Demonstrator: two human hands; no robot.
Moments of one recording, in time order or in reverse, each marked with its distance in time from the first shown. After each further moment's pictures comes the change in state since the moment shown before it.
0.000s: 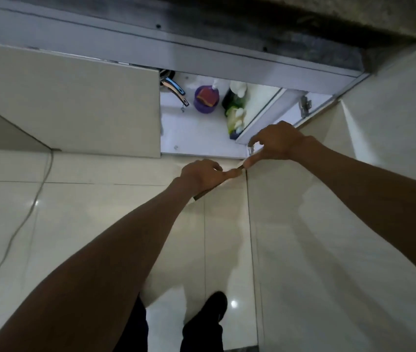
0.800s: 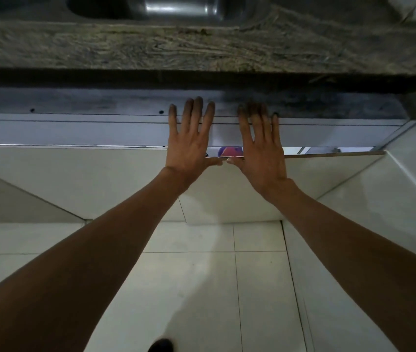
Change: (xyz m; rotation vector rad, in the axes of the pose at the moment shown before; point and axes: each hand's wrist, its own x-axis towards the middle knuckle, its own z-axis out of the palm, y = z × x) left_hand 0.108 0.017 -0.155 0.937 0.951 0.237; right_hand 0.139 -0.015 -0.022 -0.052 1.071 0.266
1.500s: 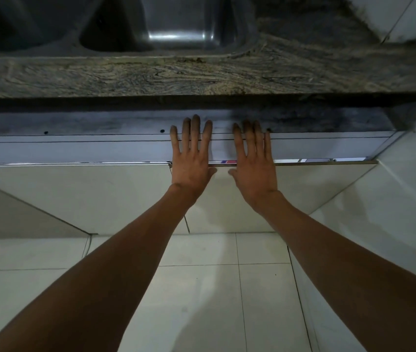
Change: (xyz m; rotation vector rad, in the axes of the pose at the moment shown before) left_hand -0.001 0.013 -0.007 0.101 -0.076 -0.083; right_hand 0.001 -0.012 -0.013 -0.055 -0.138 0.068
